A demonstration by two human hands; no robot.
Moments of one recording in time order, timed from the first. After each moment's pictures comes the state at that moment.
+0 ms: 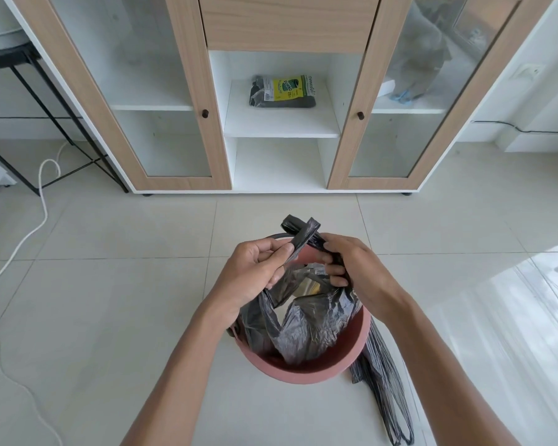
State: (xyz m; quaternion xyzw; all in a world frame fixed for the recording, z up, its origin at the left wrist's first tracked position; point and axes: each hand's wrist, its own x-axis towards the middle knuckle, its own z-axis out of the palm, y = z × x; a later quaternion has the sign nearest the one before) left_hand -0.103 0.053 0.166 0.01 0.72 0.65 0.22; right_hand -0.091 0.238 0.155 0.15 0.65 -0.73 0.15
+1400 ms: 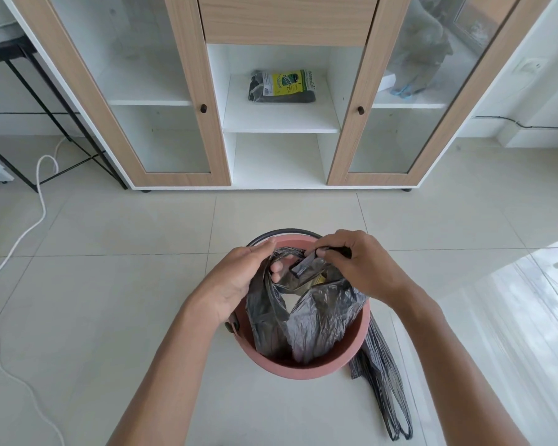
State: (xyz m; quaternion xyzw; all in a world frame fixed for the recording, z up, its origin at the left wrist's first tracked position) left_hand -0.111 0.043 0.156 -0.08 0.63 0.69 0.36; right_hand -0.087 0.258 0.156 -0.05 0.90 -0.42 0.03
